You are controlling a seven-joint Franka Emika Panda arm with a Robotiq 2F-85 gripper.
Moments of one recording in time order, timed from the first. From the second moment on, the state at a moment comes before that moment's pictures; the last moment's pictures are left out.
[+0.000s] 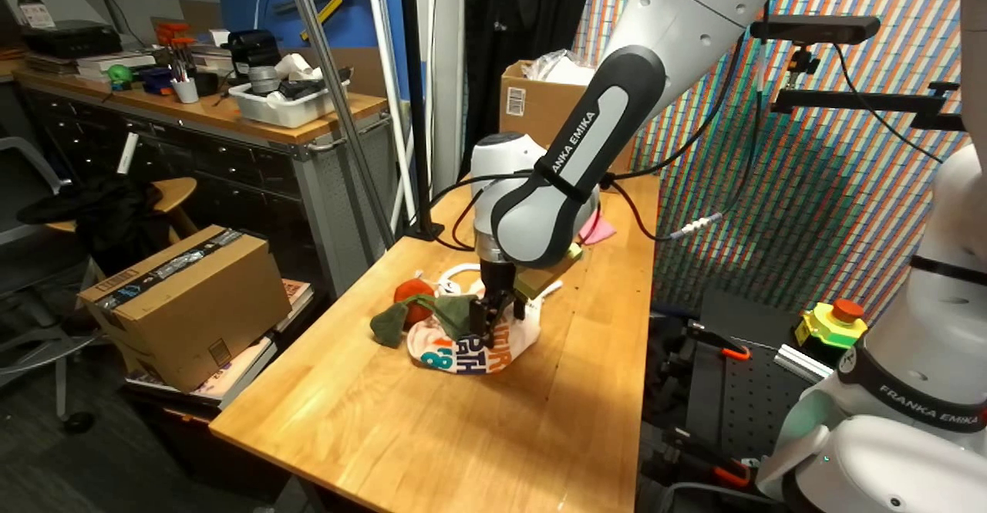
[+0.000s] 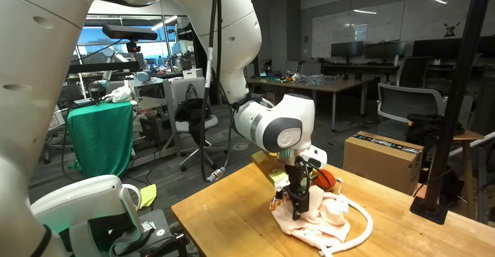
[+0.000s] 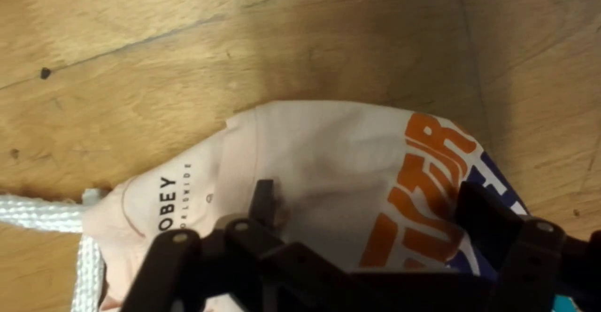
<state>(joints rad) 0.12 0.49 0.01 -2.23 0.09 2.65 0.18</state>
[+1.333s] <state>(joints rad) 0.13 0.54 -0.02 -2.20 0.06 2.65 0.23</state>
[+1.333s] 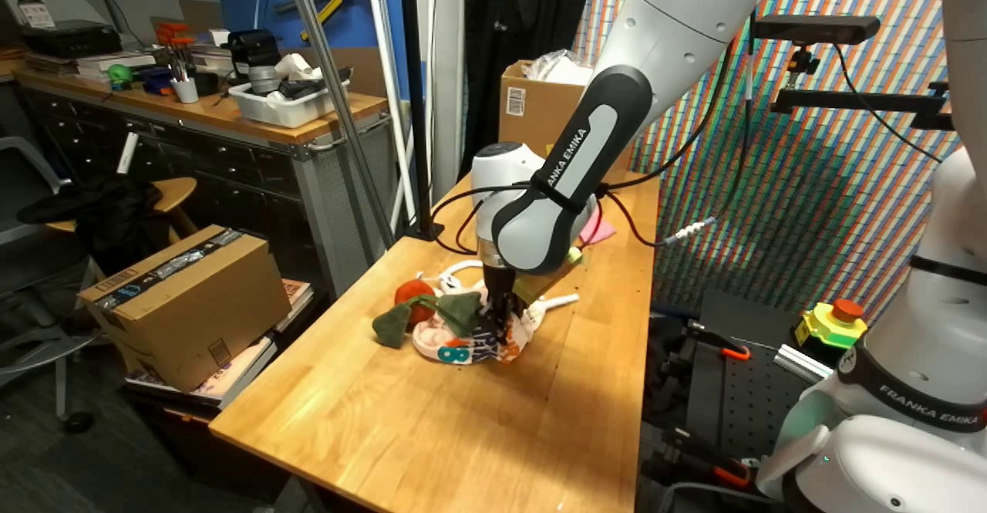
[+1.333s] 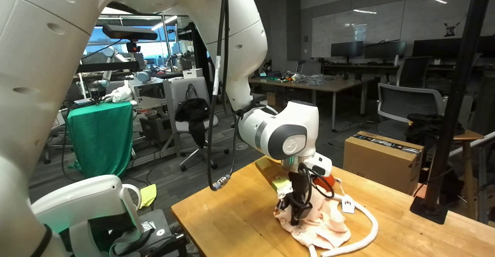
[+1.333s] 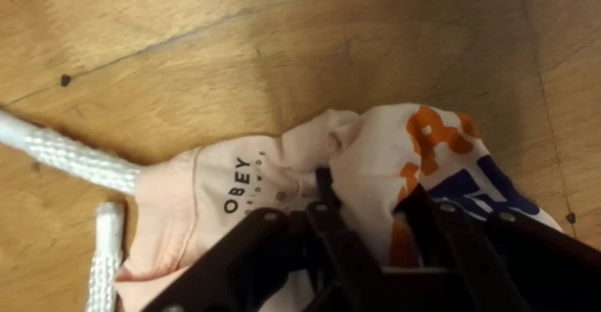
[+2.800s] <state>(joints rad) 0.05 0.04 -0.02 -2.32 0.02 2.54 0.19</state>
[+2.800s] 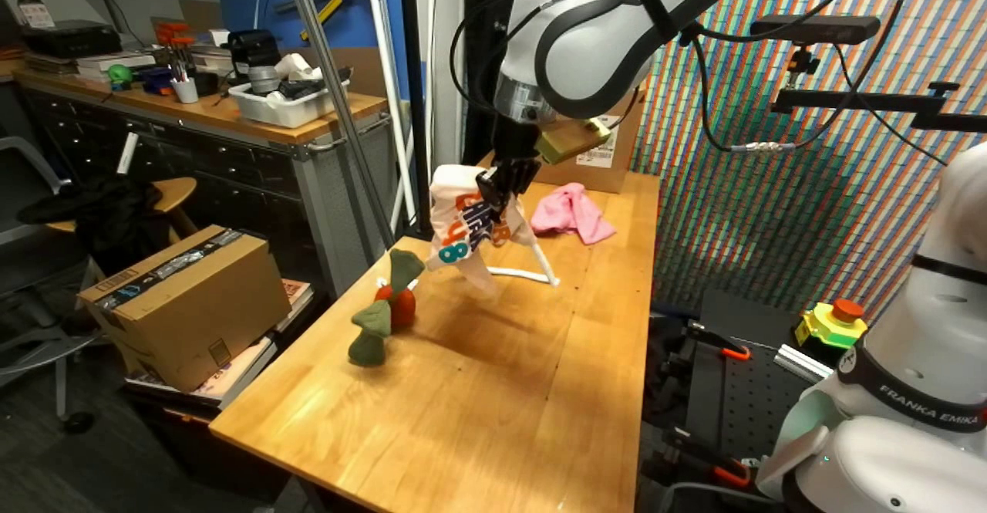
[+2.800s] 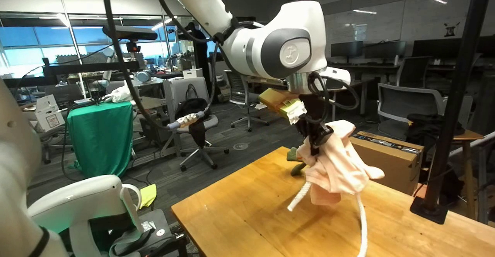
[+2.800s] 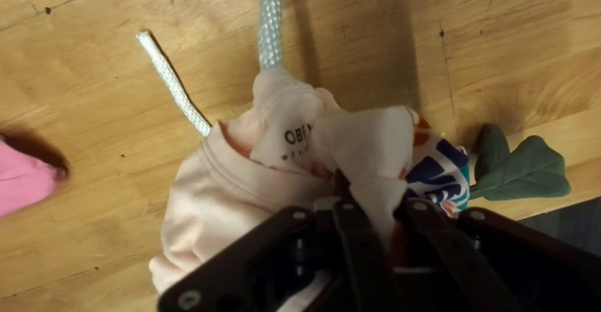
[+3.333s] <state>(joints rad) 0.02 -0.03 -0.02 -2.36 -0.08 2.47 0.24</state>
